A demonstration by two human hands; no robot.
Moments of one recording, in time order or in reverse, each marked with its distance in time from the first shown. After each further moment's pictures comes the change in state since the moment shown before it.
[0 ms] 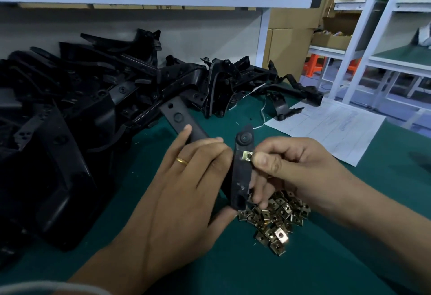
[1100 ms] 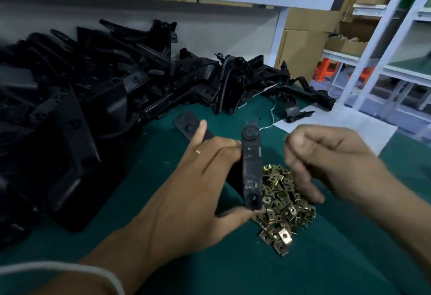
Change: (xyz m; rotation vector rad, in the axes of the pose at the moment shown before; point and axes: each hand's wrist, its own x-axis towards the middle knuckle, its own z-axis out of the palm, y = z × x) left_hand 0.000 0.003 0.003 -0.286 0.056 -0.064; right_hand -0.003 -0.008 -0.029 -0.166 0.055 -0.150
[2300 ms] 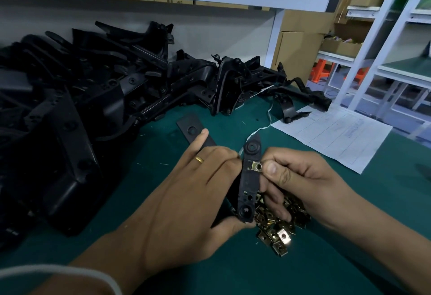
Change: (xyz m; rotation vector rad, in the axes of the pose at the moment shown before) left_hand -0.002 0.001 -0.008 0.151 -0.164 0.044; right_hand -0.003 0.017 0.035 0.073 -0.131 0.019
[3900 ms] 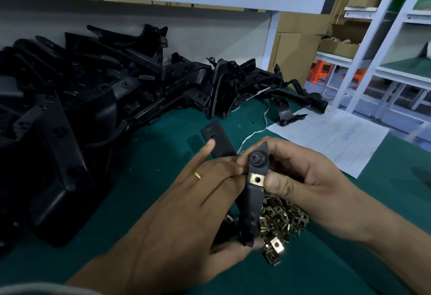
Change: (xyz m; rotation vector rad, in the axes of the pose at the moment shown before) left_hand -0.001 0.015 0.002 -0.146 0.045 -0.038; right_hand -0.004 -0.013 -0.016 -0.118 -0.065 -0.040
